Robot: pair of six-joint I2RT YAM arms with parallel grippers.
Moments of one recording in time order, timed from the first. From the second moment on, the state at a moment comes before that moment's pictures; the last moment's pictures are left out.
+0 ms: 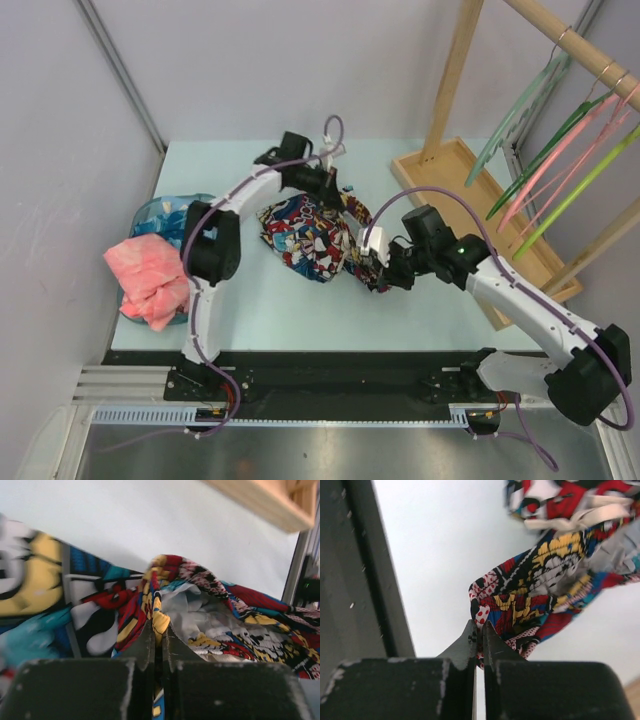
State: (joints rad) left arm -0.41 2.25 1.89 -0.57 0.85 0.09; right arm 0.63 1.19 1.00 -0.73 -0.48 -0.62
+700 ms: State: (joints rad) left arm -0.25 1.38 1.88 -0.51 0.55 0.06; right arm 0.55 1.24 1.73 -0.49 -0.22 -0.33
